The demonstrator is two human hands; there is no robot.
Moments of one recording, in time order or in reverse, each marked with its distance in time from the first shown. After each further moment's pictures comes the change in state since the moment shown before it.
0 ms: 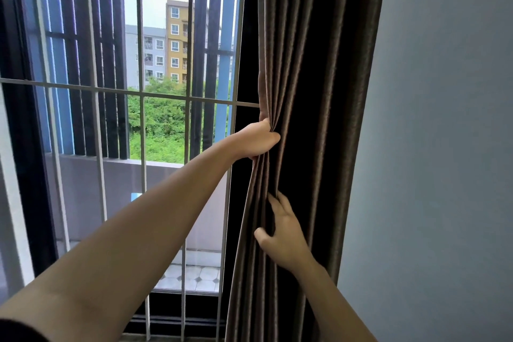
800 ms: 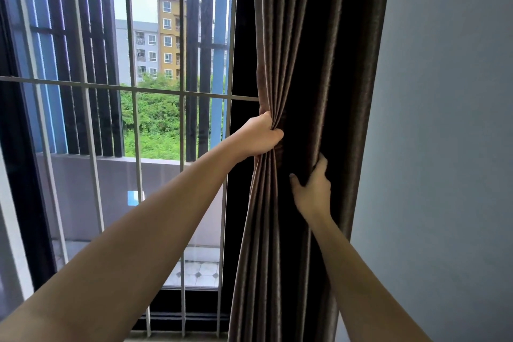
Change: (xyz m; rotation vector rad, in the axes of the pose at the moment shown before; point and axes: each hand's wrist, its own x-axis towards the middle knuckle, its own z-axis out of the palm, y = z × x) left_hand 0.003 -0.002 0.013 -0.028 0.101 0.050; right_hand 0.044 0.010 -0.043 0.217 0.465 0.156
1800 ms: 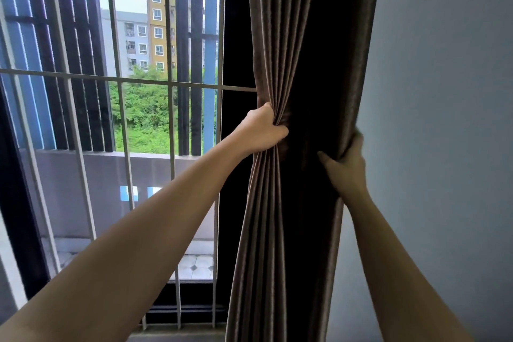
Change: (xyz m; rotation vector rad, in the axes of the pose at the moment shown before) left_hand -0.005 0.012 0.017 -0.013 0.053 0.018; right_hand 0.021 -0.008 -0.066 -0.024 0.108 0.029
